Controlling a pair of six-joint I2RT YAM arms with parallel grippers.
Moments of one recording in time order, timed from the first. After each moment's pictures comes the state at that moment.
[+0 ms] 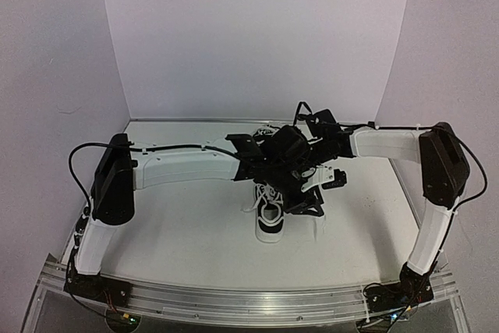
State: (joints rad) left arm -1.15 2.21 1.98 -0.53 0.46 0.43; right arm 0.55 1.88 1.32 -0.31 -0.72 0.69
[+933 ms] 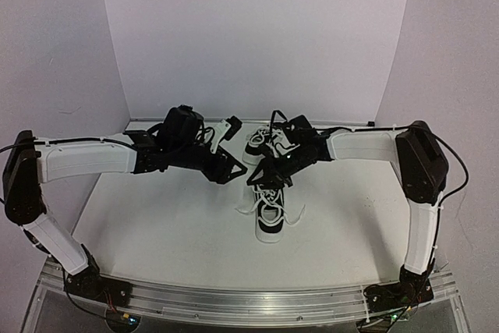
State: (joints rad) left arm -0.84 1.57 1.15 -0.14 0.25 -0.06; right arm 0.66 2.02 1.46 -0.36 -0.77 0.67
